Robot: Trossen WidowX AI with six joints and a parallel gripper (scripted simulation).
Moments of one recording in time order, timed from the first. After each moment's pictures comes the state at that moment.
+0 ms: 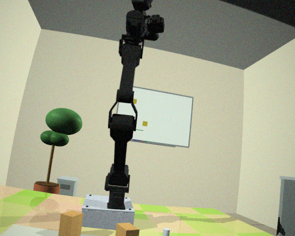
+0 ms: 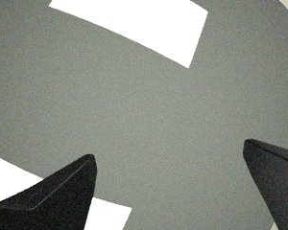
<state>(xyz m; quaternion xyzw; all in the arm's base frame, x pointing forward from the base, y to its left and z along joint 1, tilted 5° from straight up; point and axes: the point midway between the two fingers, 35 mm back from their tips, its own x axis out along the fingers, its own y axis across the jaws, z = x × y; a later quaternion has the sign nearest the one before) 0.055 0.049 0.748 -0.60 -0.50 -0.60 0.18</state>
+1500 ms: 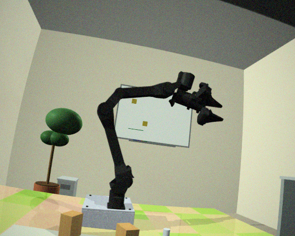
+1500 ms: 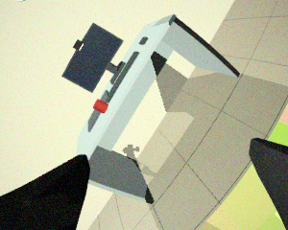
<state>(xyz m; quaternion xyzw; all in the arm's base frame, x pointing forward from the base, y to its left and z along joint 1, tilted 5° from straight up) 0.008 0.355 0.412 -0.23 -0.34 -0.56 -0.72</state>
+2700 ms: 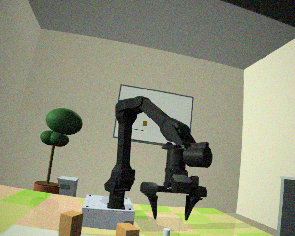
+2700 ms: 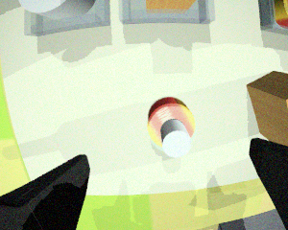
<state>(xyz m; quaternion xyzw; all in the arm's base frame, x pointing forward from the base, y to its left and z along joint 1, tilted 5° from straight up) 0.219 0.145 0.075 0.00 -0.66 0.00 -0.75</state>
